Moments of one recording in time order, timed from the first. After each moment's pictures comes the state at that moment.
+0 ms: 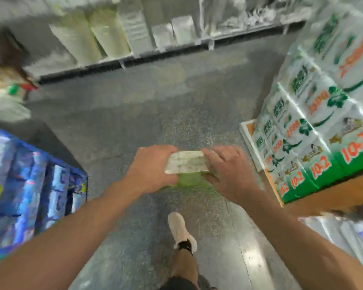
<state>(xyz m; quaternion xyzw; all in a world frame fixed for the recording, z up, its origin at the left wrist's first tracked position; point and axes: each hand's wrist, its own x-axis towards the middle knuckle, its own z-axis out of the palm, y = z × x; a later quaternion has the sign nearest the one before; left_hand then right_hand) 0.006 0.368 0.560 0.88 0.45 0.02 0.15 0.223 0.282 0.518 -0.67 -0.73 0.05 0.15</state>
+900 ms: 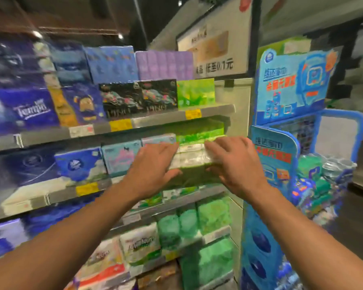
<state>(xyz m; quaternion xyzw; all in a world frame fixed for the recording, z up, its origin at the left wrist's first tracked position) -0.735 -0.187 0.908 0.48 0.83 0.07 -0.28 -0.622 0.022 0.889 -0.02 -0.91 -0.07 0.40</state>
